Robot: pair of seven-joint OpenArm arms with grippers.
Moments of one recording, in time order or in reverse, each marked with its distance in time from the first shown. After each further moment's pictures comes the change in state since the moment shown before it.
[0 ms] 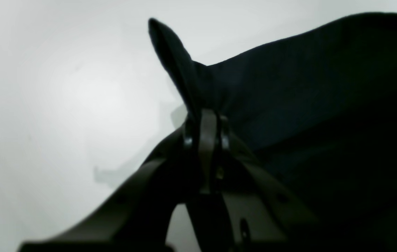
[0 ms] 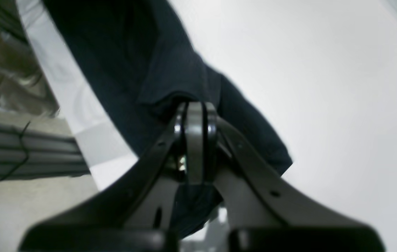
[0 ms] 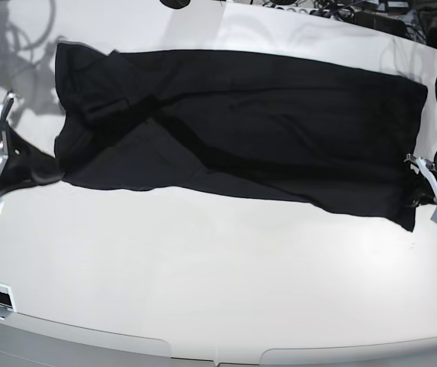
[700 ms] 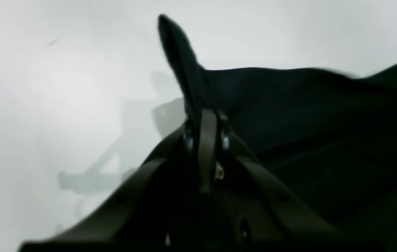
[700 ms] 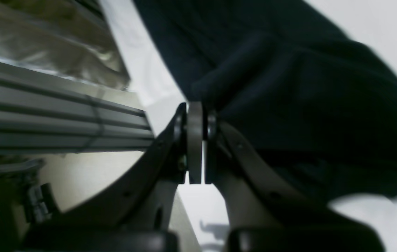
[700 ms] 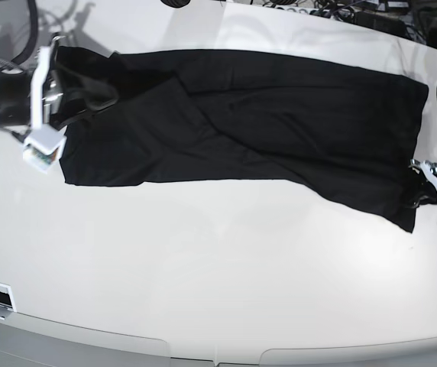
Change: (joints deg) left arm -2.1 -1.0 0.0 -1.6 -15.1 -4.5 9.4; right arm -9.2 -4.7 -12.3 0.0 -2.5 0.0 0.6
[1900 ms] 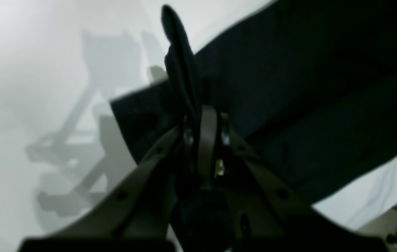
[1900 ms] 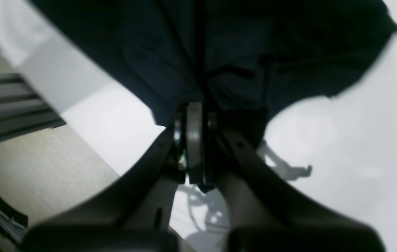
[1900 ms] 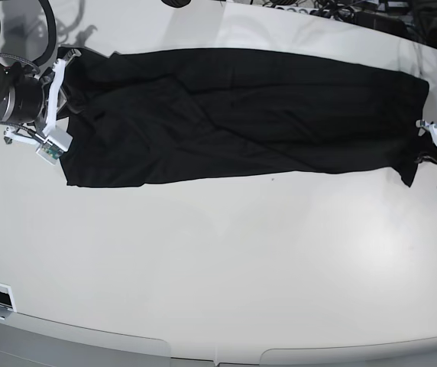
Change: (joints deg) left arm 9.4 -5.1 0.1 6.2 -10.3 0.0 14.8; right arm 0.0 -4.2 -1.8 -4.9 -31.6 -1.8 2.2
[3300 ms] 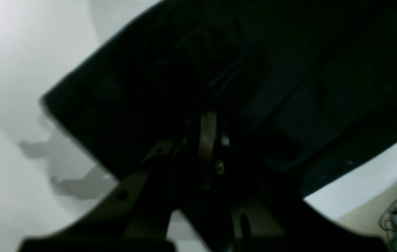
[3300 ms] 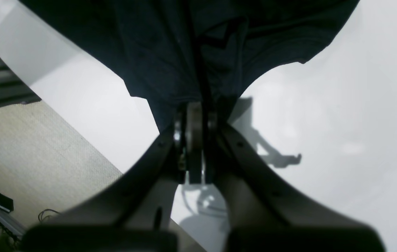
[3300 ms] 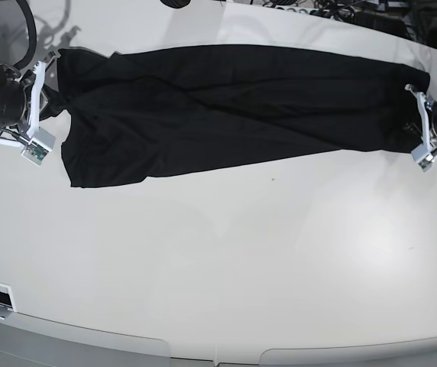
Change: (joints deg) left arm -0.5 -4.1 15.3 -0.3 14.3 0.0 -7.7; right arm -0.3 6.6 0.0 -0.4 1.1 -0.8 0.0
